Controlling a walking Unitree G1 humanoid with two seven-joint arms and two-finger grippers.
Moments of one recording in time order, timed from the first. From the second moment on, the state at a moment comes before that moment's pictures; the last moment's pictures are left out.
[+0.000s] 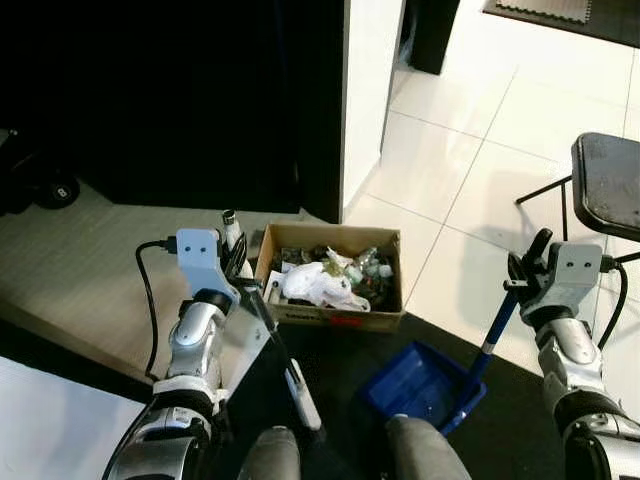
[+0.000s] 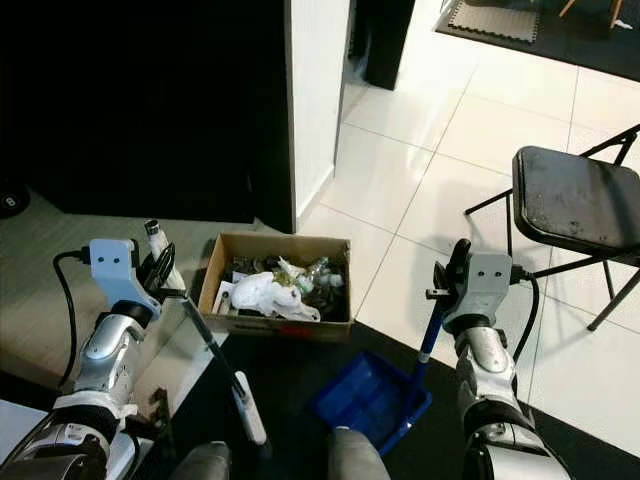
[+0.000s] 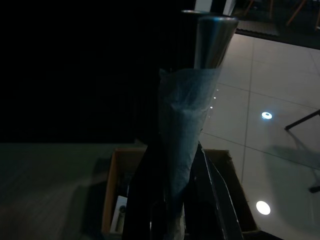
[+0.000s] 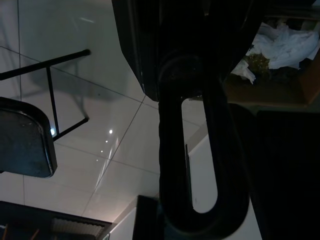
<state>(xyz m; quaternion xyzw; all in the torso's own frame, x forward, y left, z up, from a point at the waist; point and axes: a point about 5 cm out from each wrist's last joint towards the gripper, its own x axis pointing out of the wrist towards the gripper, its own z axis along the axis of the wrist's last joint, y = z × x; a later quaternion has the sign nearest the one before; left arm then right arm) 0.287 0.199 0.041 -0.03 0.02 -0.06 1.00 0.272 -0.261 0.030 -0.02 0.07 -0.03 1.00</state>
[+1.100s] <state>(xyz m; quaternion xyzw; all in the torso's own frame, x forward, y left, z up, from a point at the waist) 0.288 0.200 0.042 -0.03 0.02 -0.05 1.00 0.273 -0.255 0.028 -0.01 0.07 -0.02 1.00</state>
